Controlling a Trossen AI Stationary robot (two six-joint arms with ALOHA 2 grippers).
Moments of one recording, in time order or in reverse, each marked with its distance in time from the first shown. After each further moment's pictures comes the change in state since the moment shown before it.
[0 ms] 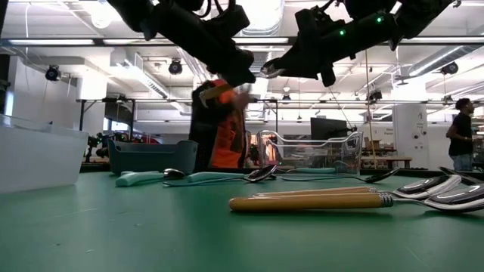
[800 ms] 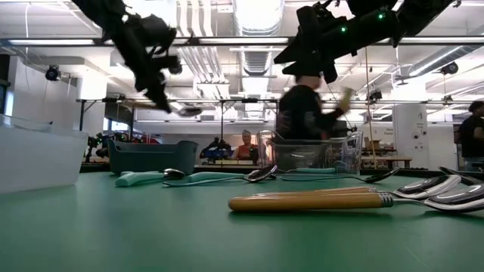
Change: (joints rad) left arm 0.727 -0.340 0.000 -0.891 0.672 0.155; right arm -0.003 -0.020 0.006 -0.015 0.016 -0.016
